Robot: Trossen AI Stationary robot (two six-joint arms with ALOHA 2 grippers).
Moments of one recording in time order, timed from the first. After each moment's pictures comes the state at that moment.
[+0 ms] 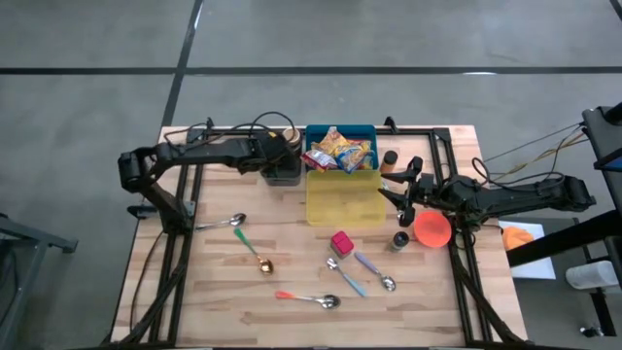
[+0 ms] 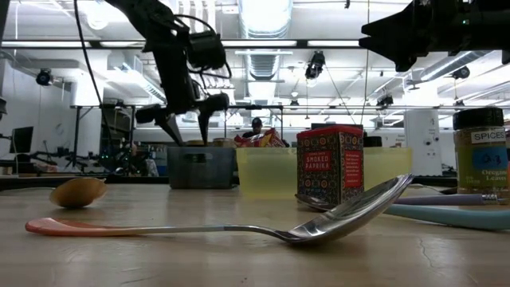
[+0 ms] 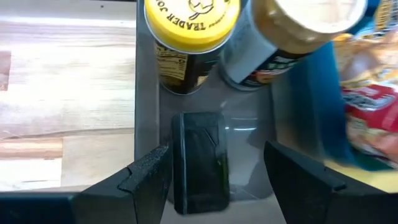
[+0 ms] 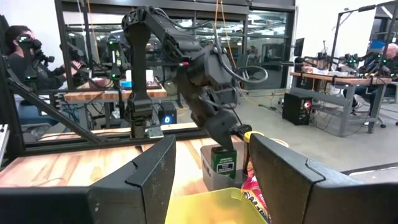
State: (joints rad) left arm 0.40 1.63 1.10 -0.65 -0.39 -1.07; right arm 0.01 0.63 0.22 0.53 0.26 0.00
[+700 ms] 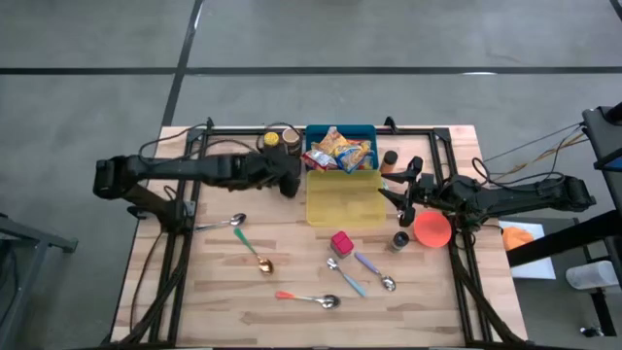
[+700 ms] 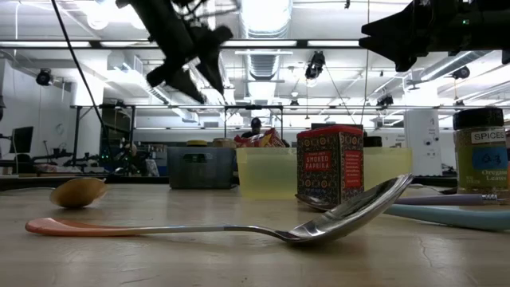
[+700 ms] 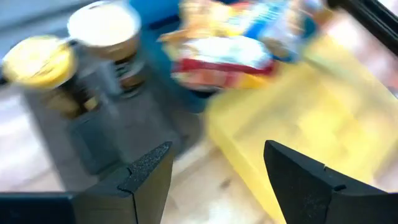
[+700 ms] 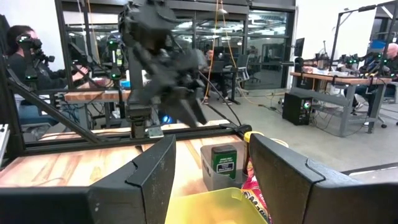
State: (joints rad) left arm 0.13 1.42 1.09 -0.56 -0.40 -0.70; right arm 0.01 0.63 0.22 0.53 0.26 0.00
